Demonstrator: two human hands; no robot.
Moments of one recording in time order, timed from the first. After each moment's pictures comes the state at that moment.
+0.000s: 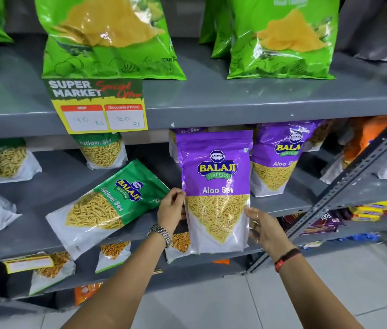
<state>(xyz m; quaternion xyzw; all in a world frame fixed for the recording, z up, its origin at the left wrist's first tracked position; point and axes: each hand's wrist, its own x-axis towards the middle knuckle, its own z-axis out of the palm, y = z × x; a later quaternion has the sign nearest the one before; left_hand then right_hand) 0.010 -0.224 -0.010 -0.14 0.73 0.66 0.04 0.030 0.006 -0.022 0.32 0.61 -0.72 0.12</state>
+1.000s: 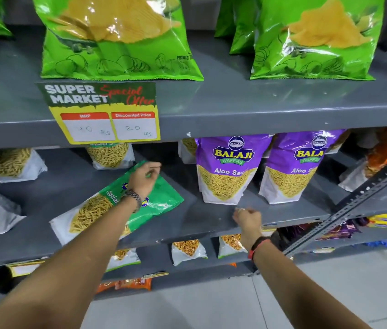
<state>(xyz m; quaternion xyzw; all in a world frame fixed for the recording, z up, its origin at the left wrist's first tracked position) -0.089 -0.326 -0.012 -0.09 0.86 0.50 -0.04 -0.032 -0.065 -0.061 0.38 0.61 -0.69 -0.01</state>
